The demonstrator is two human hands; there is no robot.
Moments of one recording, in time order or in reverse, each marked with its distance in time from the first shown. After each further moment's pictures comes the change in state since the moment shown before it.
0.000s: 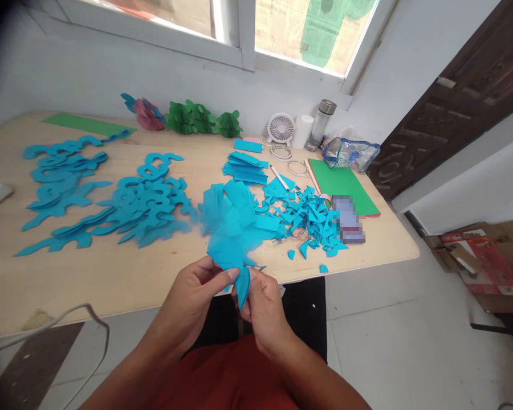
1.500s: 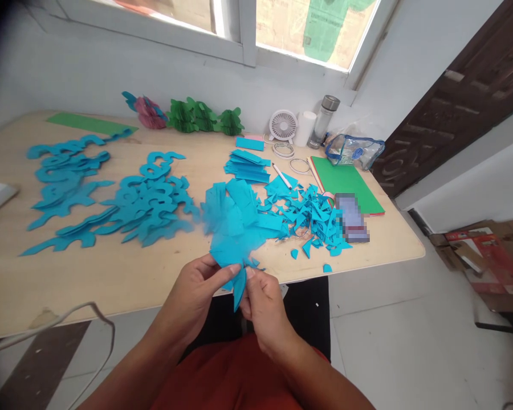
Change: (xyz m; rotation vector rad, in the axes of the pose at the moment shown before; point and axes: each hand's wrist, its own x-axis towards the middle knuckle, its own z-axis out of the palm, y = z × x) left_hand 0.009 0.001 -0.003 0.014 0.016 -0.003; right_hand 0.002 0.001 0.002 -0.057 0.059 0.066
